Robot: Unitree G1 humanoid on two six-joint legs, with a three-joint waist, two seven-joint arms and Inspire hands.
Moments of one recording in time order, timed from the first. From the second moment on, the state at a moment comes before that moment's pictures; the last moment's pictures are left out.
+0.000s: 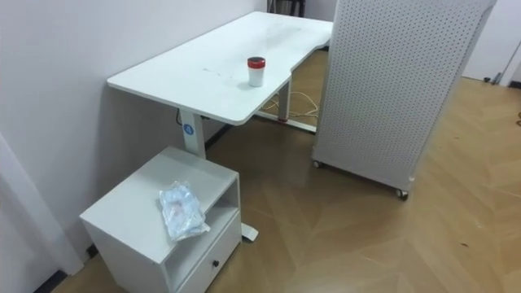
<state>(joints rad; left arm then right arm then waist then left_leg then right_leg) 0.21 0.18 0.06 1.16 0.44 0.09 0.17 0.14 -0.27 -0.02 1.21 -0.27 0.11 -0.17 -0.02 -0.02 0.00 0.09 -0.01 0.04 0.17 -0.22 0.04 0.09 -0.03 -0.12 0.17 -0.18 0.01</state>
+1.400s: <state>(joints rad) 0.10 0.23 0.03 1.16 0.34 -0.01 0.19 0.09 -0.32 0.01 1.20 -0.15 0.12 -0.19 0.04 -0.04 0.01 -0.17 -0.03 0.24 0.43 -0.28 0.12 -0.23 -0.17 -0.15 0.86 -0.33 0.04</state>
